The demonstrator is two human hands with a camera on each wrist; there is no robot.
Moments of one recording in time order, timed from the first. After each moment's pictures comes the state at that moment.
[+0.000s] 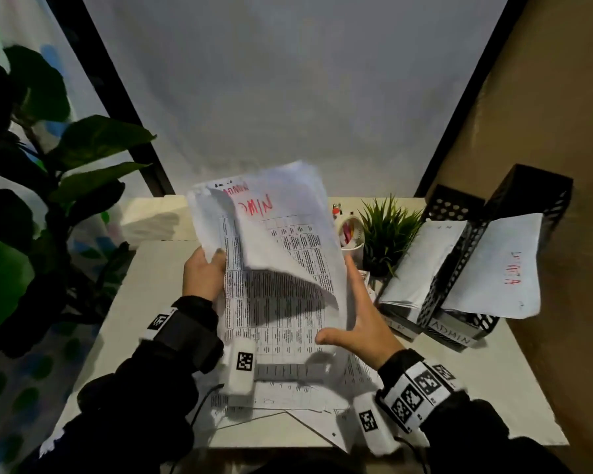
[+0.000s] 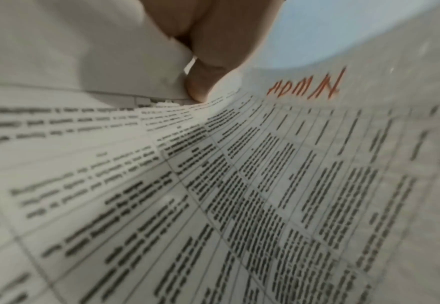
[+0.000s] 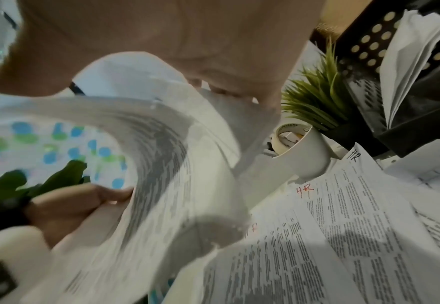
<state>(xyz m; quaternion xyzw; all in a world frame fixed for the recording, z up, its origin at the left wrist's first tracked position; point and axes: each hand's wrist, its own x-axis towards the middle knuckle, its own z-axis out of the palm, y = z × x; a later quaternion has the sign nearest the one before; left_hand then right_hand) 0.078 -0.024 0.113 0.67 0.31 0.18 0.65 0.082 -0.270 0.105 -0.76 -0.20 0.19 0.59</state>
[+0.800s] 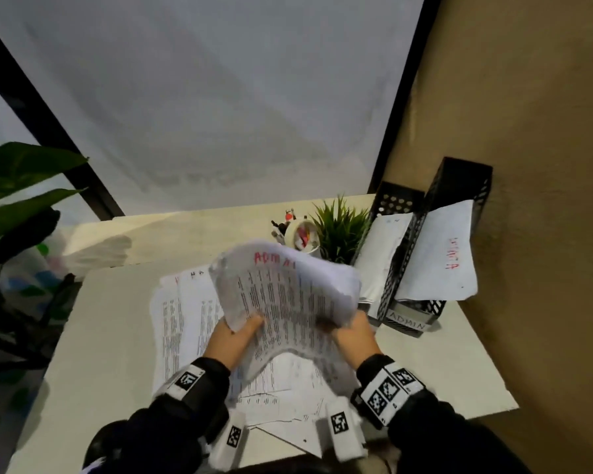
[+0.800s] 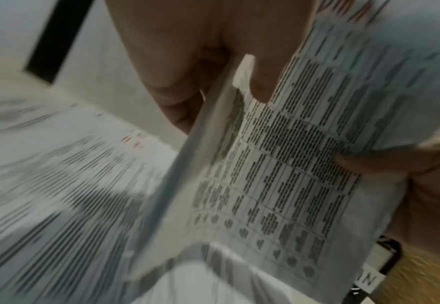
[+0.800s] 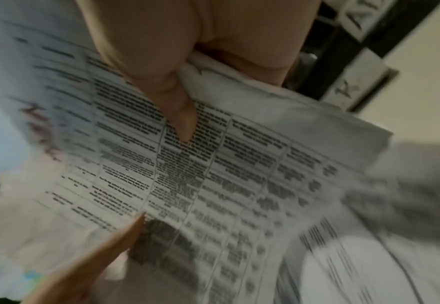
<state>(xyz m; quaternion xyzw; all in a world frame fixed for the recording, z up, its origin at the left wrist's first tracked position) 0.051 -0.119 0.086 0.74 0.23 -0.06 0.63 0.080 -0.305 0.106 -0.68 0.09 0.19 0.70</state>
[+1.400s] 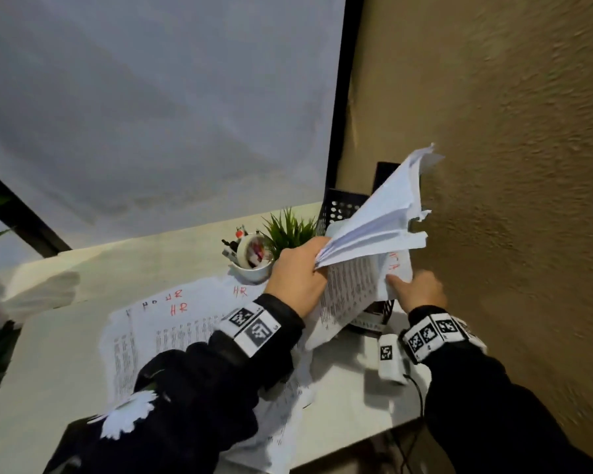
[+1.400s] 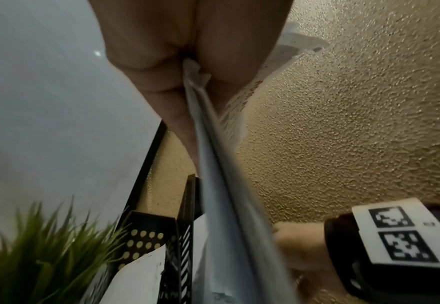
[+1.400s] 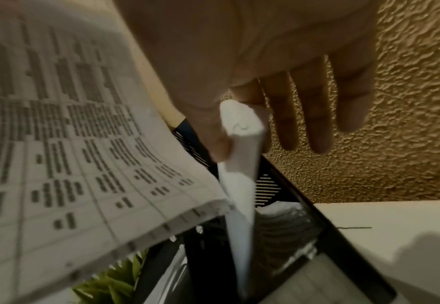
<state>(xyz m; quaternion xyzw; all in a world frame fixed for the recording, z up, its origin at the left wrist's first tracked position) 0.138 -0.263 0.183 0.90 -0.13 0.05 0.40 0.168 -0.469 0.101 -0.88 0.30 0.01 0.37</state>
